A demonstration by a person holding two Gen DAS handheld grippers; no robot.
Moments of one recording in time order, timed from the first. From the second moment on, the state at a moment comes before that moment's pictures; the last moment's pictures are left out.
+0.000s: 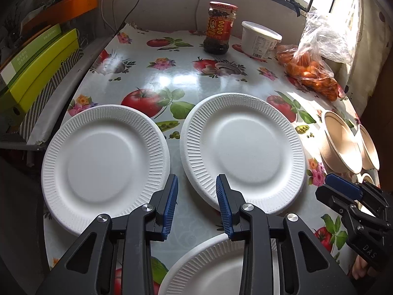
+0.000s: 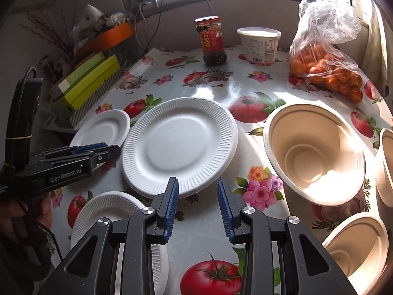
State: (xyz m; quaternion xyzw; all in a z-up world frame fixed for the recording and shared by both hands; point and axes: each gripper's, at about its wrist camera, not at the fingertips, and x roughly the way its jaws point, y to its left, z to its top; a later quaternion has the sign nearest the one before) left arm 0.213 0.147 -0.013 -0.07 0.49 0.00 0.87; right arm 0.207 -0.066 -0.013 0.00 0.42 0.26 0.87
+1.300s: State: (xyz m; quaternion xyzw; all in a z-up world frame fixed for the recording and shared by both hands) left arm 0.237 0.156 -0.027 -0.10 0.51 -0.01 0.86; right arm 0.236 -0.075 -0.047 0.14 0.46 0.23 0.84
